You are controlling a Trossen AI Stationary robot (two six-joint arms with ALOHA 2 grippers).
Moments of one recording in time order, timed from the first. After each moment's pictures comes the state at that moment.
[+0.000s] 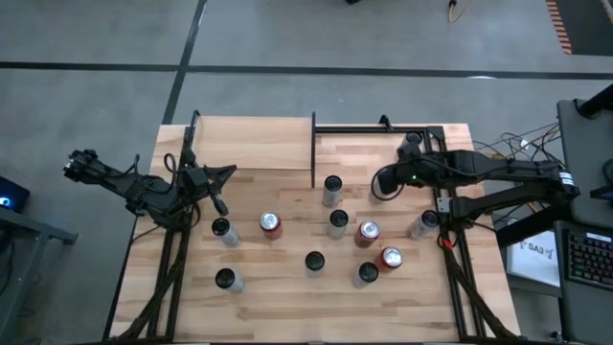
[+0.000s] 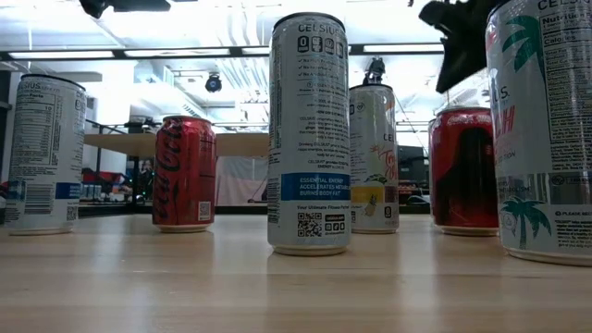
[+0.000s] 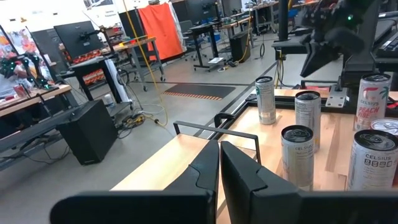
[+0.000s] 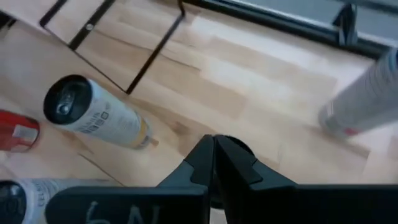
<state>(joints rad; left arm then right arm) -0.42 0.67 0.70 -0.22 -1.06 0.03 -0.09 1.03 1.01 -0.95 0.42 0.86</state>
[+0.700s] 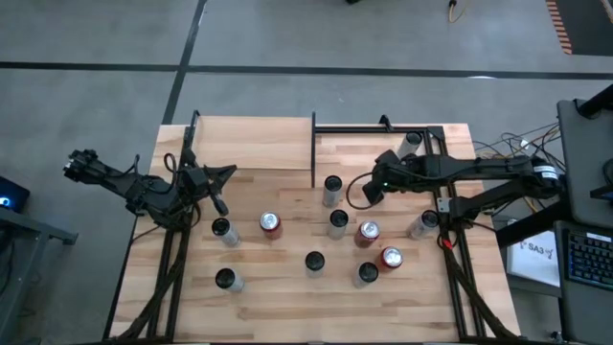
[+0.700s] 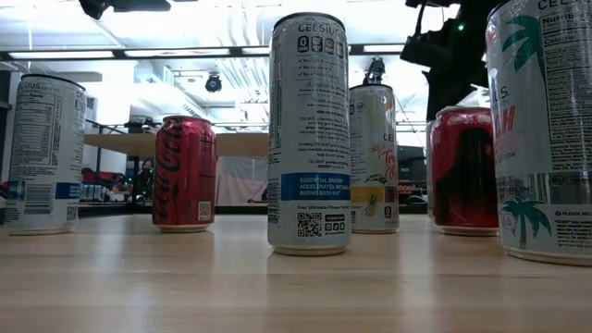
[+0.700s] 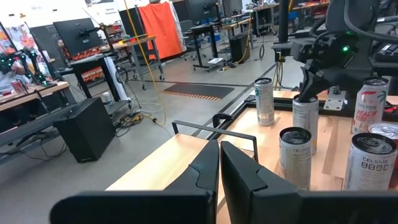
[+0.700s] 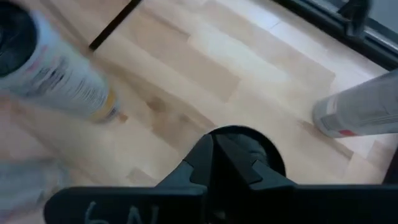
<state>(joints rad) -0.42 0.67 0.70 -0.22 -1.06 0.01 -0.10 1.25 1.02 -0.96 0.43 0.79</state>
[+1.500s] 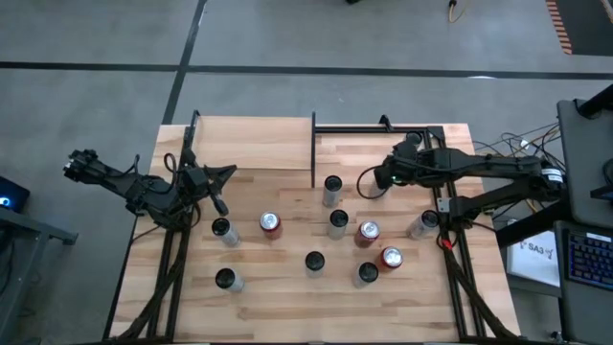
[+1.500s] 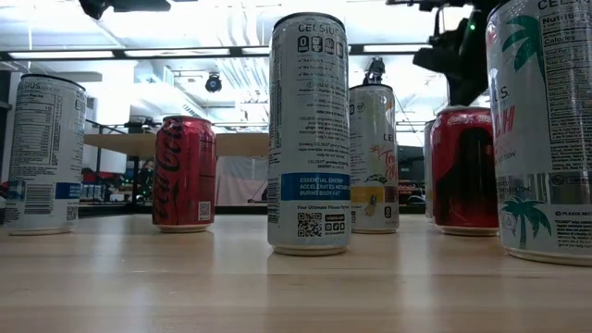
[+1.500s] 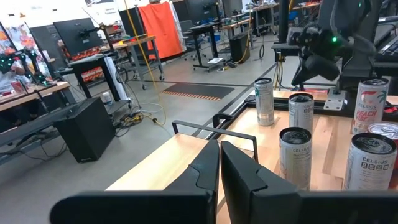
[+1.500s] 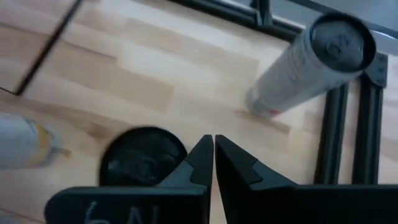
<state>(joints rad) -0.42 0.67 0.70 -0.22 -1.06 0.01 -0.14 1.18 1.03 -1.15 0.54 1.00</state>
